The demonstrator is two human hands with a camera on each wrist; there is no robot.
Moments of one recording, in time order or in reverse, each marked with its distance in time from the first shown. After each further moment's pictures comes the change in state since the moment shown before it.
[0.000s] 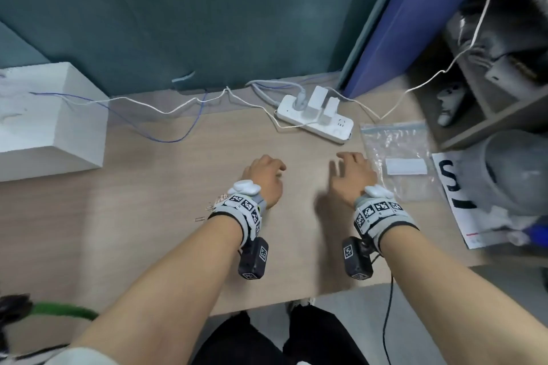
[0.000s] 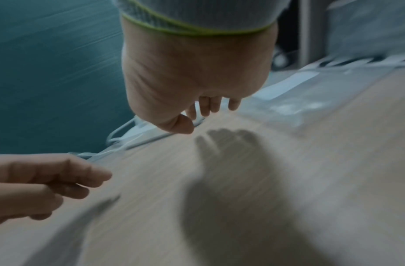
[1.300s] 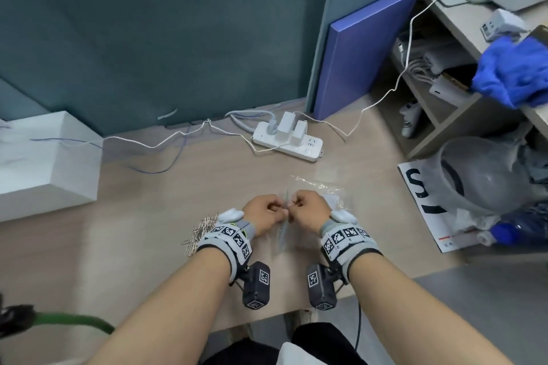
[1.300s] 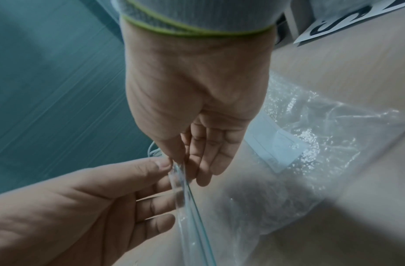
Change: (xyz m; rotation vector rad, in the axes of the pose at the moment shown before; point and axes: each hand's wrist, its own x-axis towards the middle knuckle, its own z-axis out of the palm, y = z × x) left_hand -0.032 0.063 0.002 -0.575 -0.272 -0.185; right_hand -0.043 -0.011 -0.004 0.528 -0.275 0.023
